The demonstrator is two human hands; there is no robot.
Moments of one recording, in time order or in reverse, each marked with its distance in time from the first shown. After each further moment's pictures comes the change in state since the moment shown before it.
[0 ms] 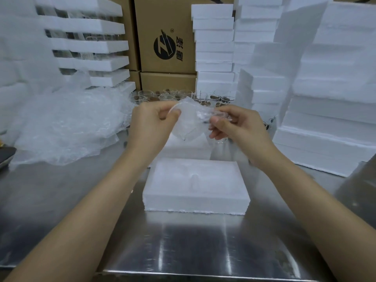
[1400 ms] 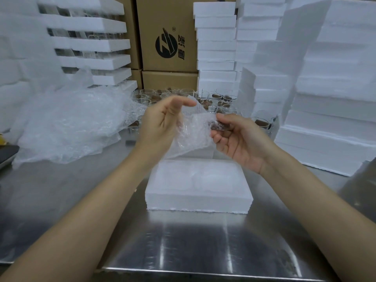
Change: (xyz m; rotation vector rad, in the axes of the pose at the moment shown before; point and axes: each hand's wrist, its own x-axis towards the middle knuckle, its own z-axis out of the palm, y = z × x) left_hand -0.005 -0.002 0.009 -0.310 -0.061 0.178; right_hand 0.001 -0.002 0.006 0.679 -0.078 0.555
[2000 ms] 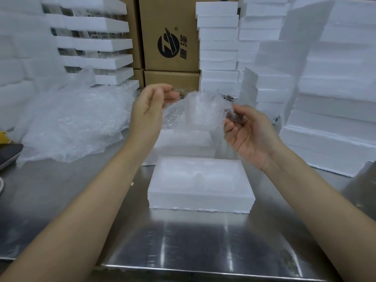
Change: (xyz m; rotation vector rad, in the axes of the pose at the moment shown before) left_hand 0.016 -0.020 -0.015 -0.035 0.166 -0.198; right_hand 0.000 -0.006 -0.002 0.204 0.086 -0.085
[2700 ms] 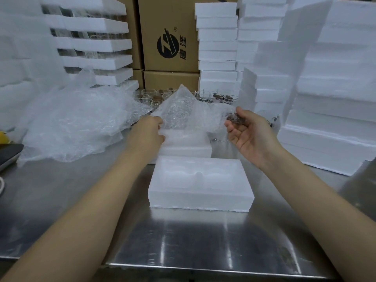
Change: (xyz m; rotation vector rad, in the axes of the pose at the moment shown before) left_hand 0.006 -0.052 -0.019 0.971 -0.255 -0.139; right_hand 0.014 0.004 -0.018 -0.041 0.148 -0.089
